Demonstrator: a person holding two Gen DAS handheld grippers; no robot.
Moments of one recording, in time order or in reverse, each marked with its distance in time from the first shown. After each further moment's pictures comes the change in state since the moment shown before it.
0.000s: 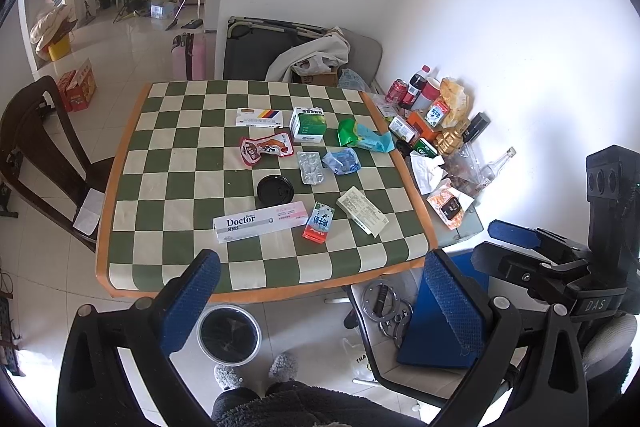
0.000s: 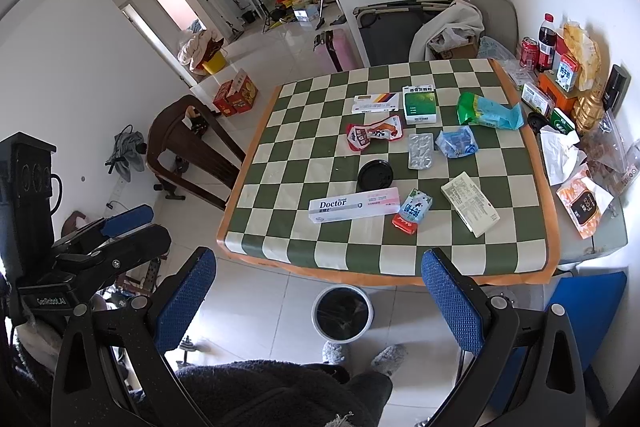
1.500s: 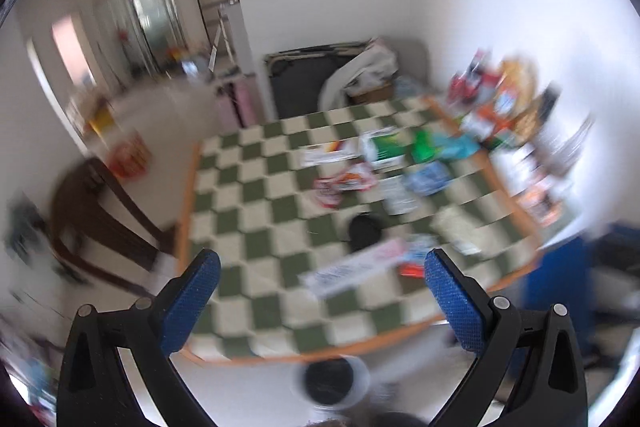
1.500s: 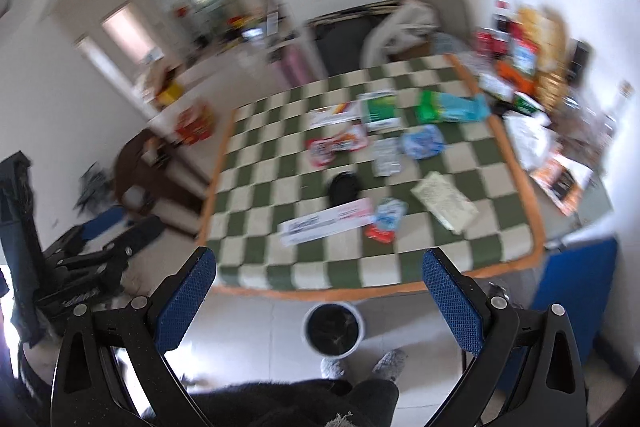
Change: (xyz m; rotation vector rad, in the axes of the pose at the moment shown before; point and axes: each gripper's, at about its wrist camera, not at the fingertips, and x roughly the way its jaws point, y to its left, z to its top) left arm 0.087 0.005 0.049 0.252 -0.072 0.373; right arm 0.032 -0.001 0.003 0.171 -0.079 -0.158
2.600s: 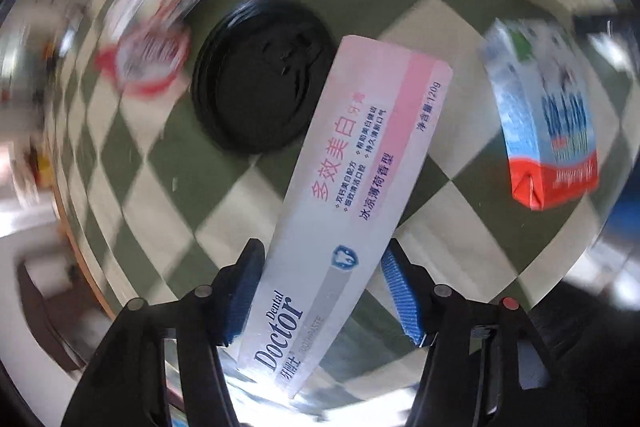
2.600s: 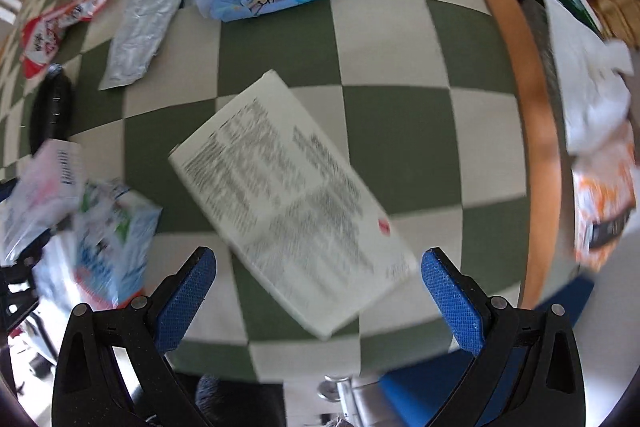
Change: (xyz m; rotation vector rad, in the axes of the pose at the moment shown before) left arm 0.337 -0.100 -0.070 0.398 0.692 -0.042; right arm 0.414 -0.218 0.037 -0.071 0.587 -0.416
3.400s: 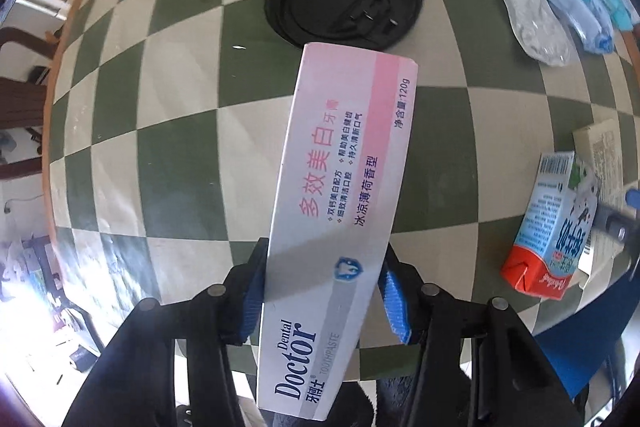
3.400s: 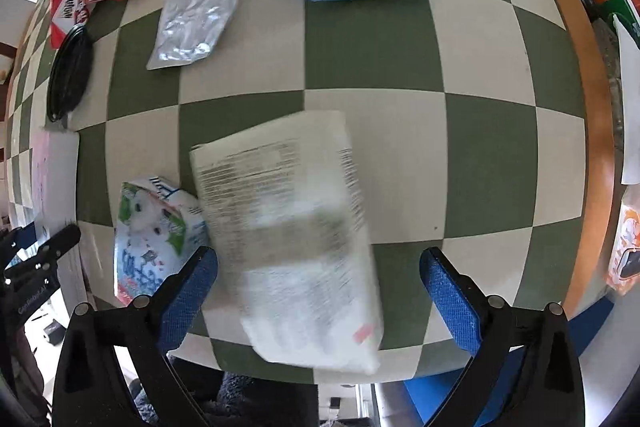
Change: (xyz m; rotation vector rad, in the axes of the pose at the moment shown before) left arm -0.001 0.004 -0.047 -0.569 0.039 -0.168; right arm 0.005 0.068 0.019 -0.069 0.076 0.136
